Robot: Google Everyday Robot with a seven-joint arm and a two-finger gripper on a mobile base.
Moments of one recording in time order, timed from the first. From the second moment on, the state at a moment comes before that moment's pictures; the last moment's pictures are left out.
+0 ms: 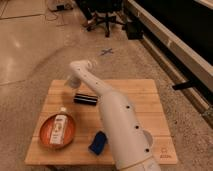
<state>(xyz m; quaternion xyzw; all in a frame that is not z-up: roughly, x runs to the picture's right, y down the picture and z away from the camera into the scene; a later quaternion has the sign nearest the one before) -0.242 0.002 1.002 -0.14 -0.32 -0.39 0.85</state>
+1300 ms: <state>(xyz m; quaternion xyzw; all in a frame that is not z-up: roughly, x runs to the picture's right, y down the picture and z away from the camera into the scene) -0.122 0.029 0.982 -0.18 -0.30 -0.36 0.86</state>
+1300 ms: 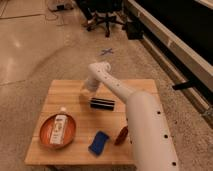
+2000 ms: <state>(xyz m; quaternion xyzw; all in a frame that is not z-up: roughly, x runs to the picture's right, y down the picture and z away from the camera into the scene) -0.072 0.046 0.969 -0.22 -0.29 -0.35 0.86</state>
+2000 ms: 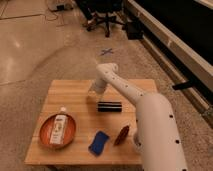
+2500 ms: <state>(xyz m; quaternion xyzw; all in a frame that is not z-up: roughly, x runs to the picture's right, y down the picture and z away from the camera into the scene) -0.024 0.052 0.970 -0.24 -0.27 -0.33 0.88</state>
